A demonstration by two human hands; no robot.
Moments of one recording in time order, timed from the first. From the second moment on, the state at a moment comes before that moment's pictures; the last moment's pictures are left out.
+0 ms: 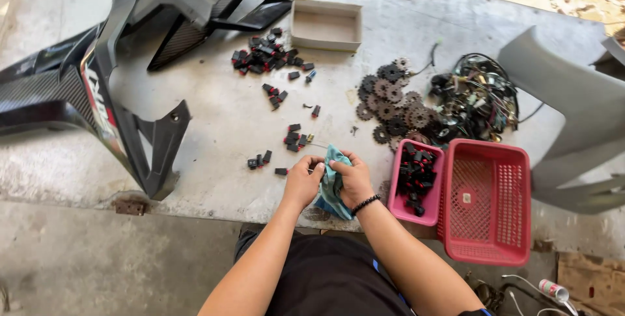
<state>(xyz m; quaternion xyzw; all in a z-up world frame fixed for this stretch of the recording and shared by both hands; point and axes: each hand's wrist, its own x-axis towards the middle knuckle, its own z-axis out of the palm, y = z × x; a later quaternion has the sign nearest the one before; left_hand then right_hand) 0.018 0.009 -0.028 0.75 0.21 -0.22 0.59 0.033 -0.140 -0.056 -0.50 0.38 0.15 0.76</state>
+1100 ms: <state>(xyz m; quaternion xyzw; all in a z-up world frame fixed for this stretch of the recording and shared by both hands) 0.088 0.042 -0.247 0.98 -0.15 -0.04 0.12 0.094 -0.081 -0.118 -0.87 0.06 0.32 0.37</state>
